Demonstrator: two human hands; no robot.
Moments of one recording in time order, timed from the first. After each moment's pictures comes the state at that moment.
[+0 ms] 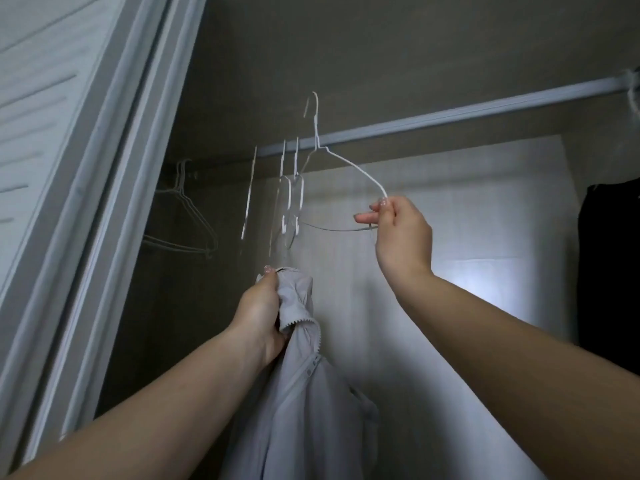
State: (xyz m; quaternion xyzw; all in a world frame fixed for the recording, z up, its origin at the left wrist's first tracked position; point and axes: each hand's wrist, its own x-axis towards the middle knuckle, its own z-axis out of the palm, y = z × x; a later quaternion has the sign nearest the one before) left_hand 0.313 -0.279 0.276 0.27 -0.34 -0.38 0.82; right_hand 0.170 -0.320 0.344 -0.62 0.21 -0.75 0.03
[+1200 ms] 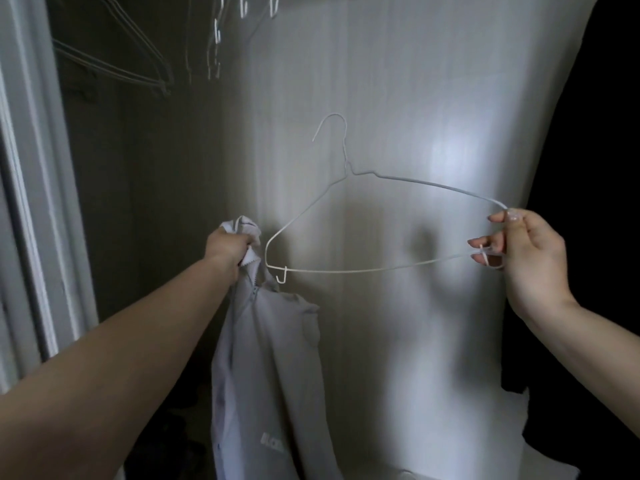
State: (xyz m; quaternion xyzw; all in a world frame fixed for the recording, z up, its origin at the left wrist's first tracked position) left_hand 0.371 -0.342 0.104 0.56 -0.36 -0.26 0.71; right_hand 0.002 -0.333 0.094 -0.56 0.27 -0.75 0.23
